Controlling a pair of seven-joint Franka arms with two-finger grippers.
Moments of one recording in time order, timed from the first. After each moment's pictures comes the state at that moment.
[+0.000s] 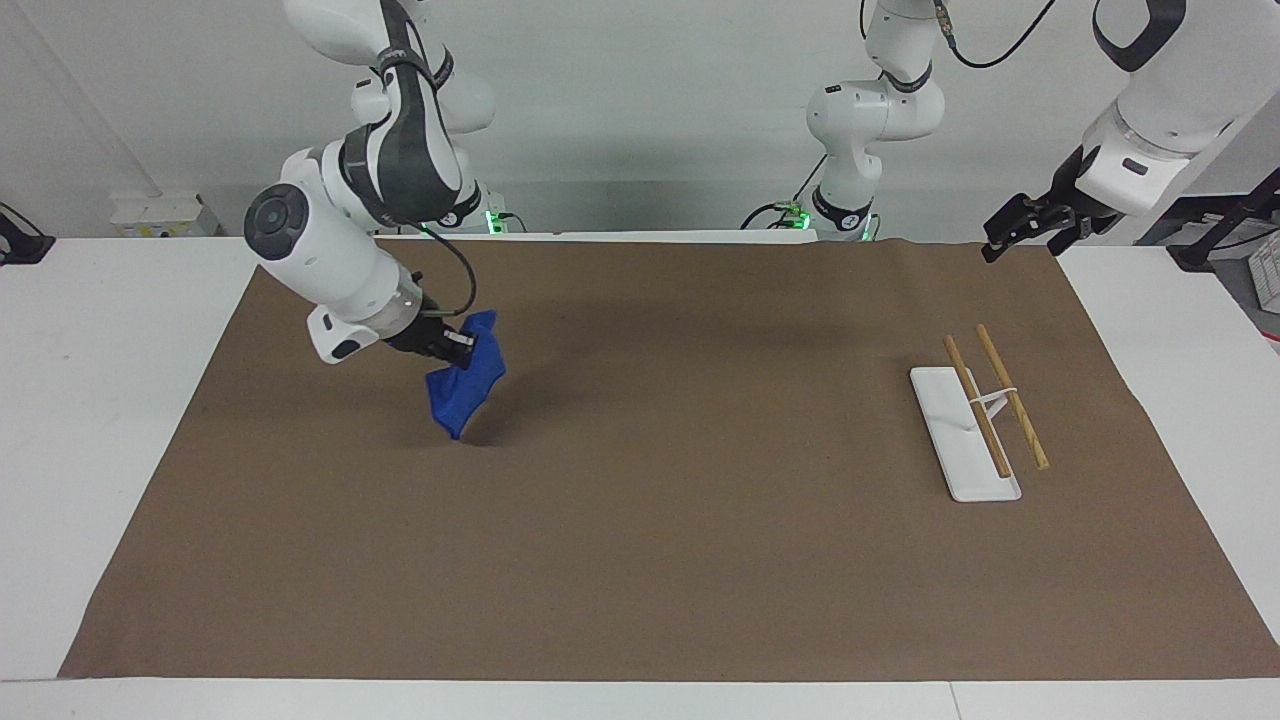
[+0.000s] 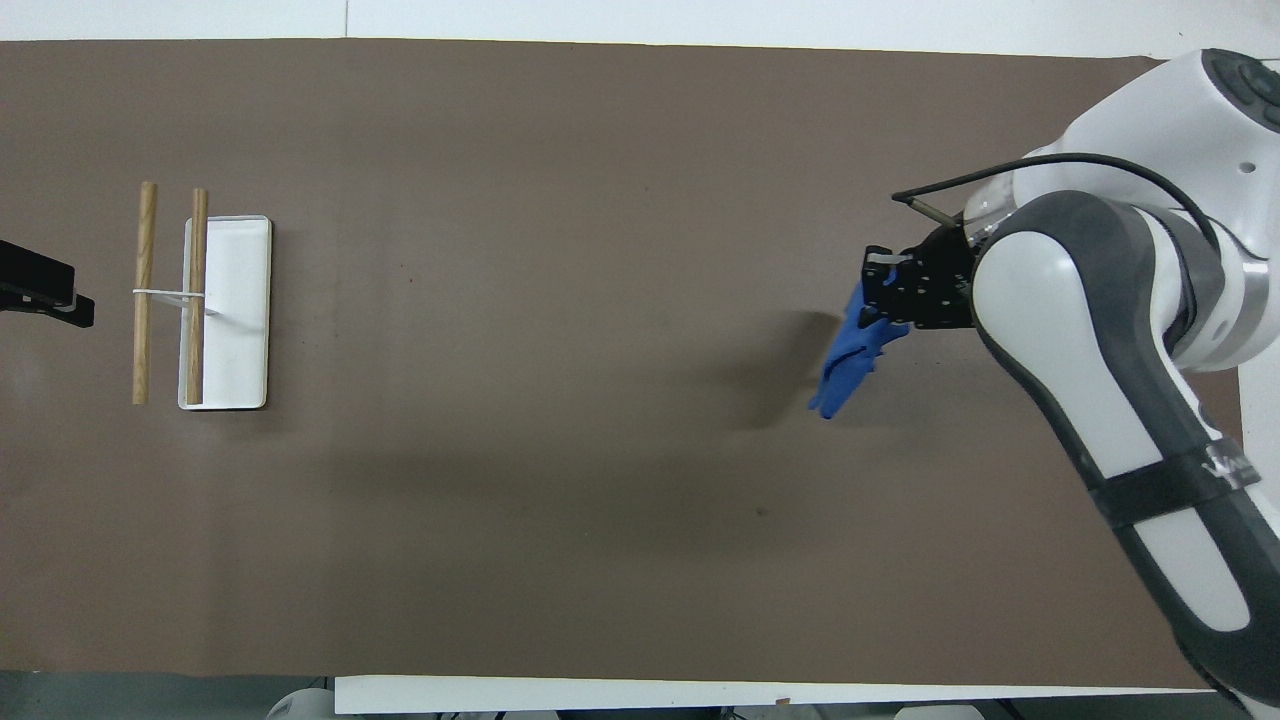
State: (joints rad) left arm -0.04 -0.04 -0.01 -1.58 -0.05 1.39 -0.10; right arm 0.12 0.14 0.06 -1.80 0.40 1.76 0.50
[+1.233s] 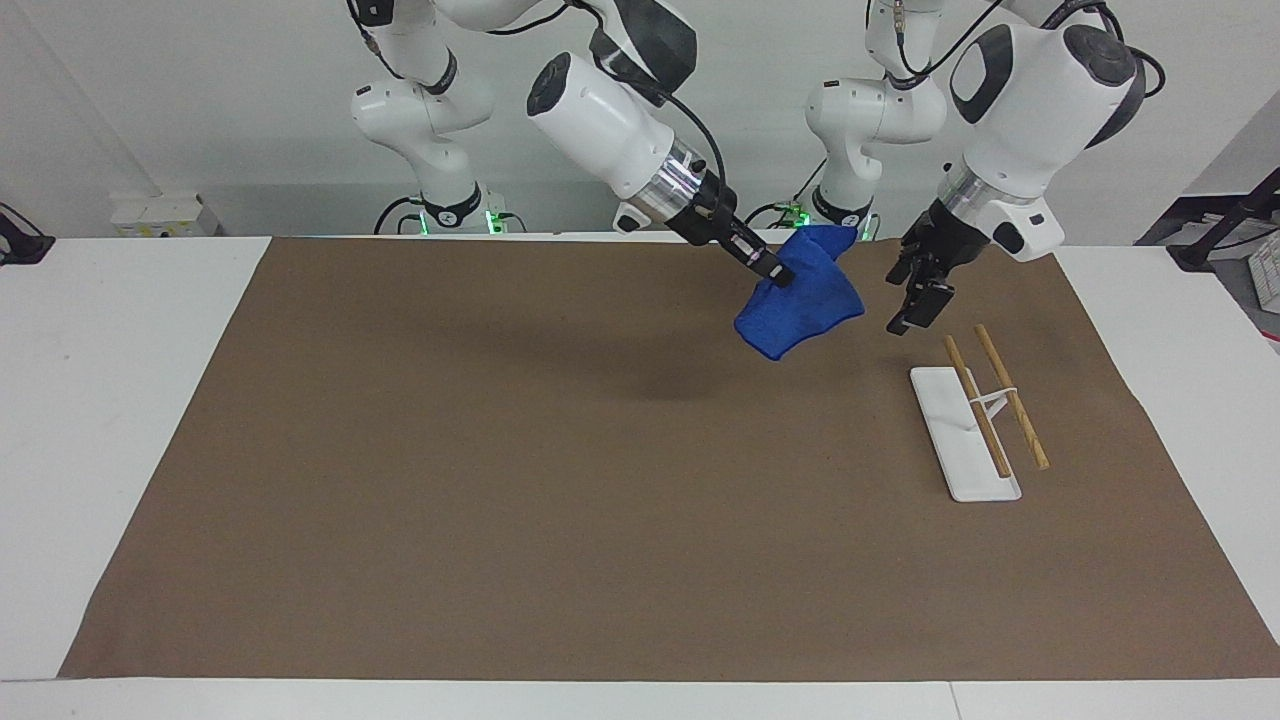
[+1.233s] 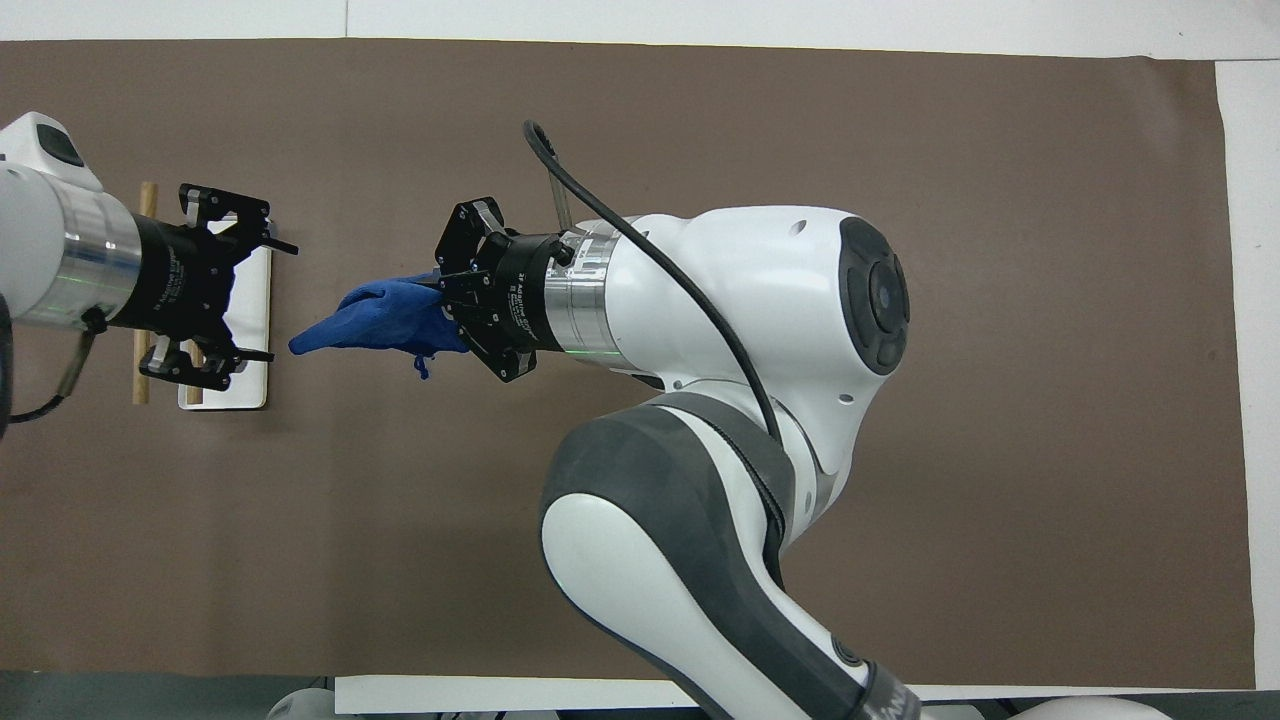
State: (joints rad) left arm -0.25 -0.12 -0.04 -1.91 -0.22 1.88 -1.59; right arm 0.35 0.21 0.36 -1.66 0.74 2.45 1.45
